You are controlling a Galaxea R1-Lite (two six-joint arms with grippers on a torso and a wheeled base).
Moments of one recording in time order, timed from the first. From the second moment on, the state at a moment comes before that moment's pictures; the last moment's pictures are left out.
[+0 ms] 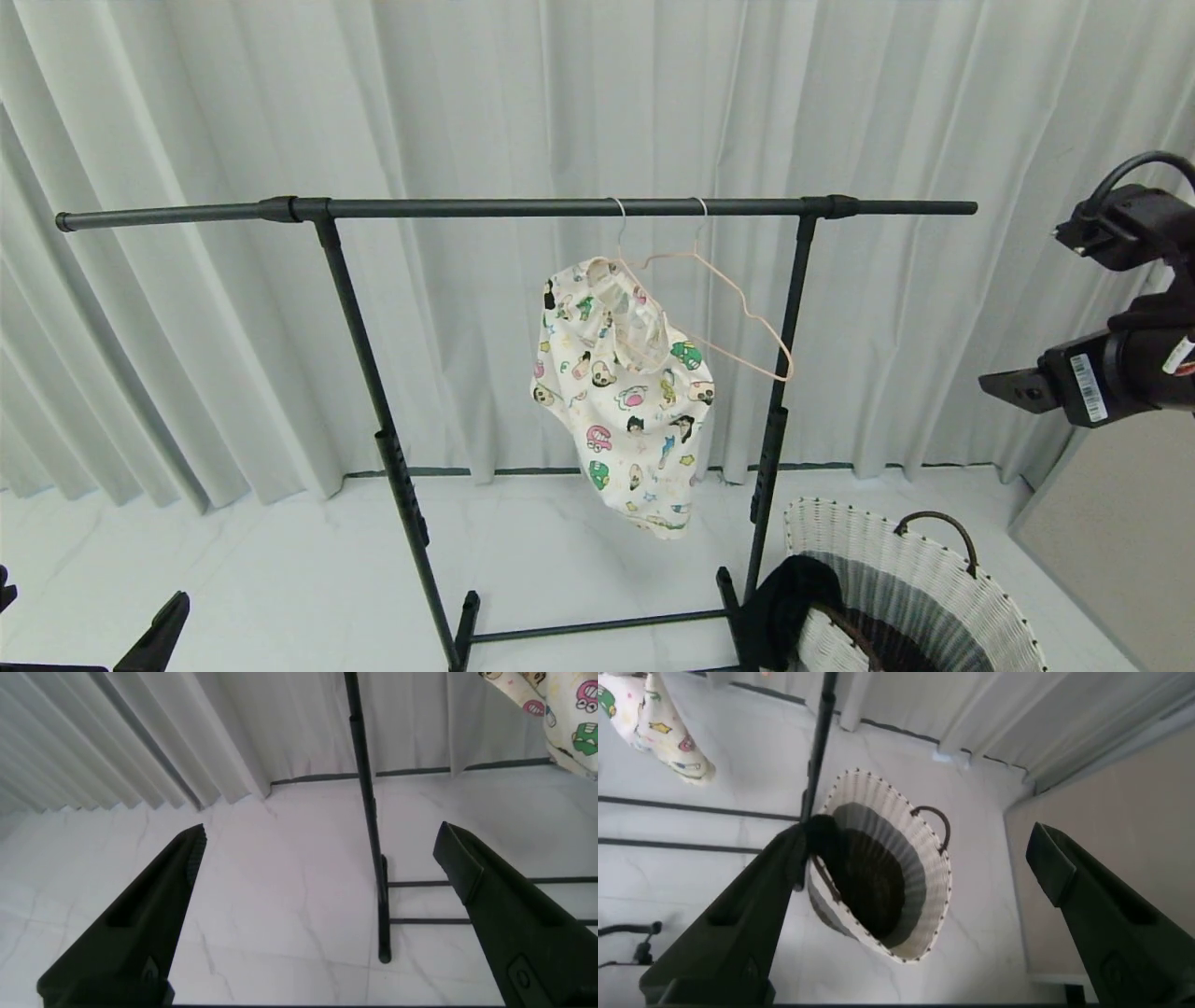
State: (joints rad) left arm 0.05 0.81 -0.03 -0.50 0.19 0.28; right arm 0.44 1.36 -1.15 0.35 -0.40 -0.07
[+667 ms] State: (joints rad) left arm 0.05 0.81 -0.03 -0.50 0.19 0.28; right arm 0.43 1.28 -1.09 0.35 -0.41 -0.07
